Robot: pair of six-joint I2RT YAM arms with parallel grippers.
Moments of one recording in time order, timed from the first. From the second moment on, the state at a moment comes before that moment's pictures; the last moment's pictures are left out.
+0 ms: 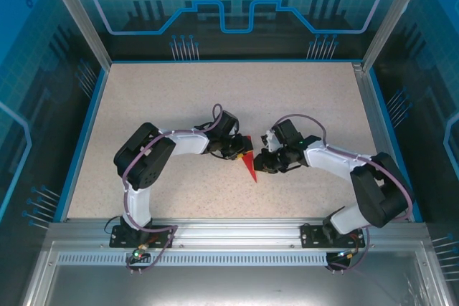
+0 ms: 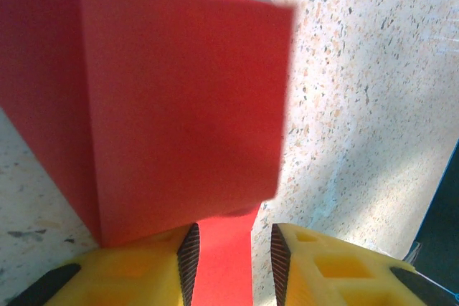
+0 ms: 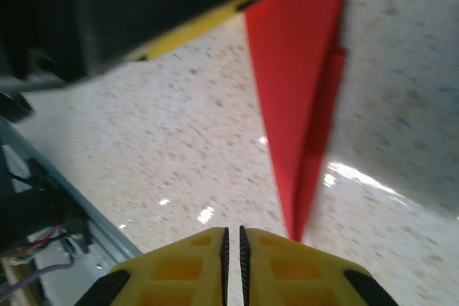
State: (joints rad) left arm -0.63 1.95 1.07 -0.06 0.41 -1.05; right arm 0.52 1.49 0.74 -0.36 -0.58 0.62
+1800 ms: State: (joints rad) left arm -0.63 1.95 1.08 -0.08 0.41 -1.05; right arm 0.51 1.58 0.57 -0.14 -0.68 0.62
